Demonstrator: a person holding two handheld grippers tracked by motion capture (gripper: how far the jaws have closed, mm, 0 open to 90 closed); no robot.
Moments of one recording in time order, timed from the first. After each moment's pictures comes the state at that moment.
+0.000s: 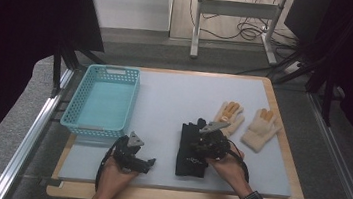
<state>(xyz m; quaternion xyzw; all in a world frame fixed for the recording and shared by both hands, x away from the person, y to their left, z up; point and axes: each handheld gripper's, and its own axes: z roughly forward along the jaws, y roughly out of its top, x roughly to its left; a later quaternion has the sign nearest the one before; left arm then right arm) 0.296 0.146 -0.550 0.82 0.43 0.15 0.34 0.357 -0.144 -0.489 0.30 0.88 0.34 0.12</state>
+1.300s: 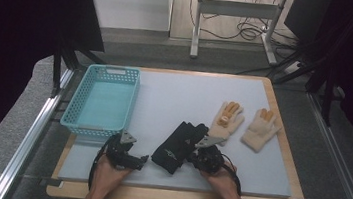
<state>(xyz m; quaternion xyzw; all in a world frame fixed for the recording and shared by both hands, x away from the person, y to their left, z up) 0.298 0.166 -0.551 0.81 0.46 0.17 0.33 0.331 -0.137 -0.530 0.29 0.88 0.37 0.08</state>
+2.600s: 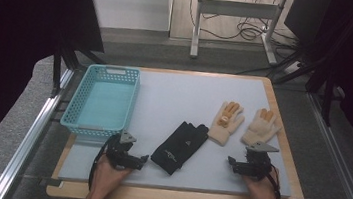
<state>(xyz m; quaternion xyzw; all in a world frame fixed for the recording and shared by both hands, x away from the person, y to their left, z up) 0.298 0.167 -0.551 0.80 0.46 0.16 0.34 0.336 -0.271 -0.531 0.42 0.81 0.34 0.21</state>
